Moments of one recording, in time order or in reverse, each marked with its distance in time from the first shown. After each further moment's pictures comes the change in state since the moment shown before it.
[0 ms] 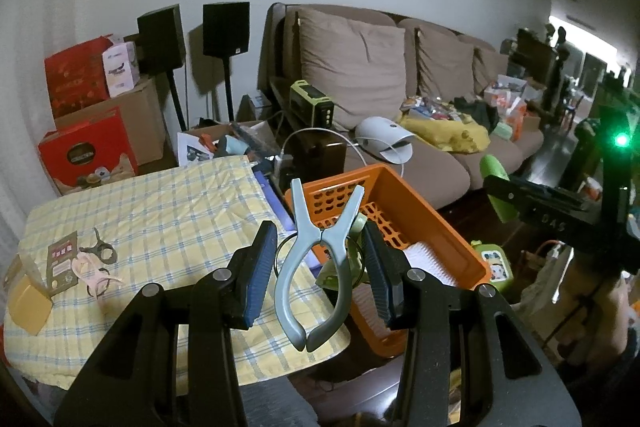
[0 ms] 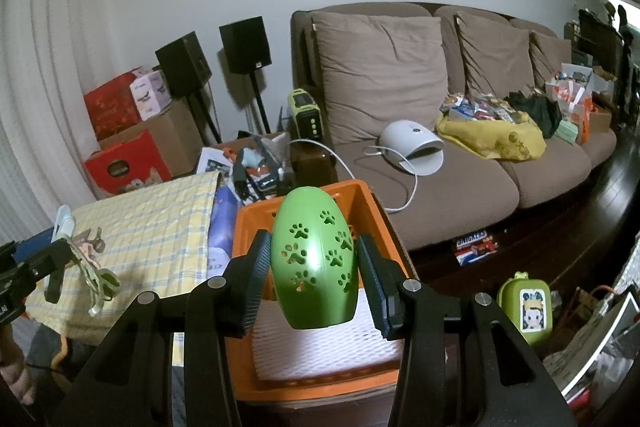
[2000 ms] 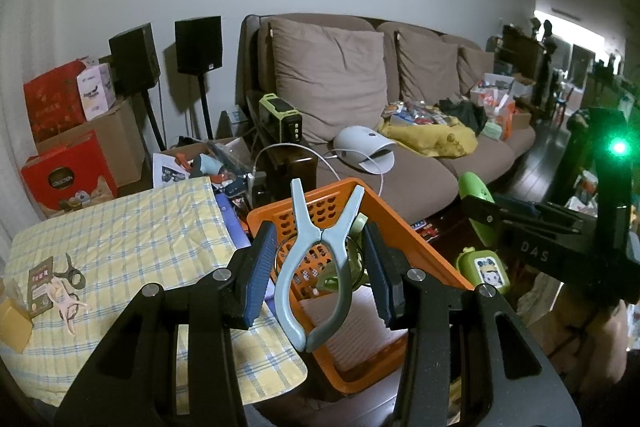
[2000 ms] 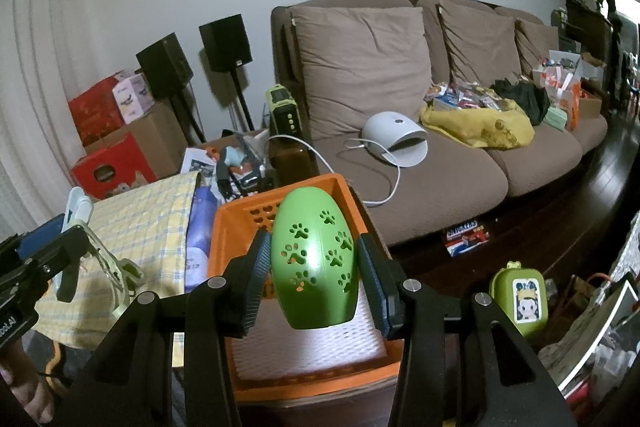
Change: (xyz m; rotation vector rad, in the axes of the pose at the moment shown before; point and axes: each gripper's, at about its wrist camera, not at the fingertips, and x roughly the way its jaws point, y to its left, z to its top) left arm 0.032 -0.057 0.017 0.053 -0.037 -0.021; right arm 0.009 -0.024 -0.004 0.043 0.015 -0.037
